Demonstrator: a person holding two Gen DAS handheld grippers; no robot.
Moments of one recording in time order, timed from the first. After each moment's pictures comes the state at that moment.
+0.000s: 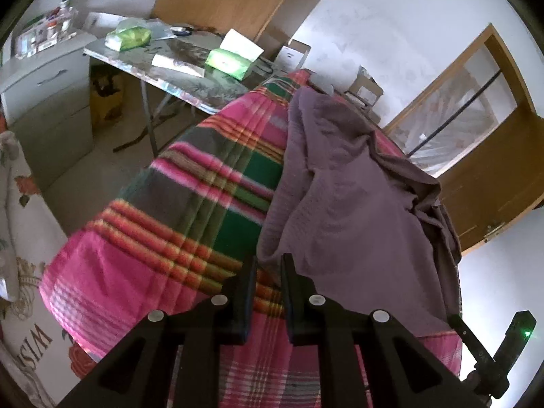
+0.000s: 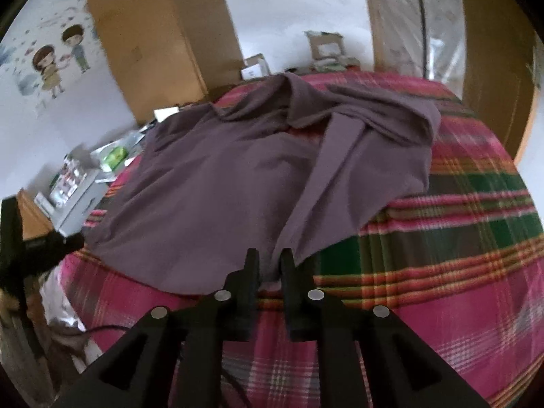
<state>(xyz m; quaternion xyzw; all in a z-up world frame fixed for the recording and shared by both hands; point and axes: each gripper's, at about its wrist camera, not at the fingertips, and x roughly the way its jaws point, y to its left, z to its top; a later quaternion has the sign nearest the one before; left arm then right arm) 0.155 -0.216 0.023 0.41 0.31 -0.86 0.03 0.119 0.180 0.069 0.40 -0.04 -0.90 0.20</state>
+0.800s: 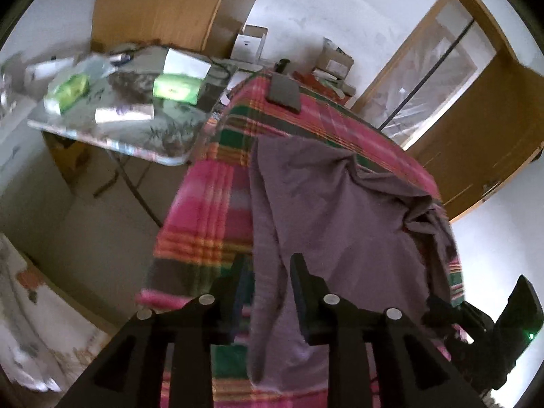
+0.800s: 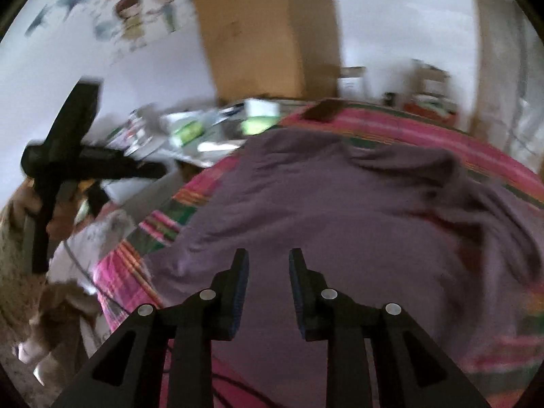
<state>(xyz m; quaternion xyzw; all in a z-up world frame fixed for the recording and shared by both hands) 0.032 -0.245 0.081 0.46 0.21 -0.86 -0.04 0.064 0.029 0.096 0.37 0.07 -0.85 0.36</state>
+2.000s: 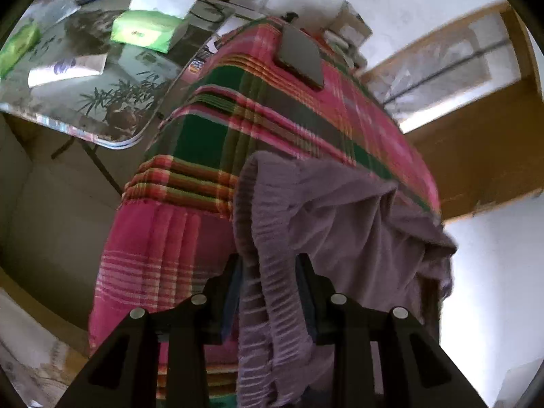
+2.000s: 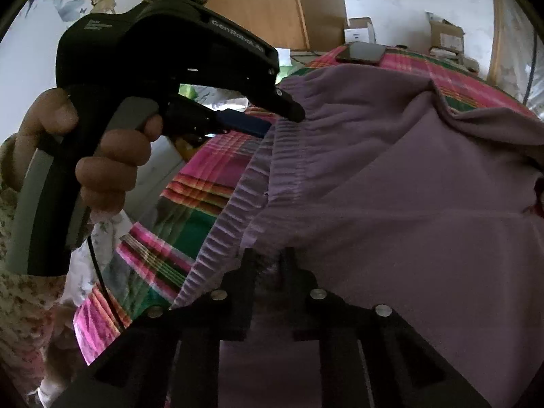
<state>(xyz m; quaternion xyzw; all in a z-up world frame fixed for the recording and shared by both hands) -0.100 -0.265 0.012 0.53 0.31 -0.78 -0.08 0.023 -0.086 0.026 0.46 0.05 -0.83 0.32</state>
